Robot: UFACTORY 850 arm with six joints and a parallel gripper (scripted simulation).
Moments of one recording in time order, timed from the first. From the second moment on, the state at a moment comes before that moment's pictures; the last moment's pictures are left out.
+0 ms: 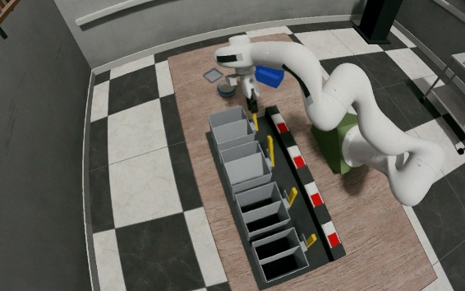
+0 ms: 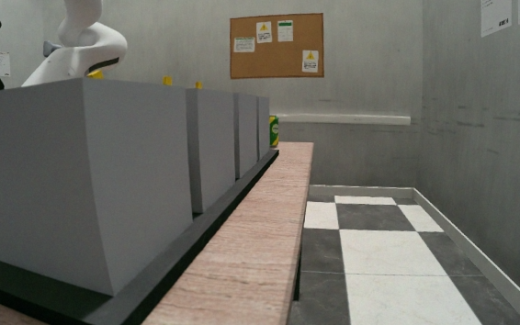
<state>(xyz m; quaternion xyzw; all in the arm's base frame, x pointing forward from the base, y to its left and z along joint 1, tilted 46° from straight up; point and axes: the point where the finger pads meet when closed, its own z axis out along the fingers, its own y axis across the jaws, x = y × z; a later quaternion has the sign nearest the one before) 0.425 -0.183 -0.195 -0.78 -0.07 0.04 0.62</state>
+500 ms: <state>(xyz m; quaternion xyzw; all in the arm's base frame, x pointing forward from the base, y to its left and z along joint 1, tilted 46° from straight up) 0.427 -0.194 -0.192 -0.78 -0.06 0.04 0.62</state>
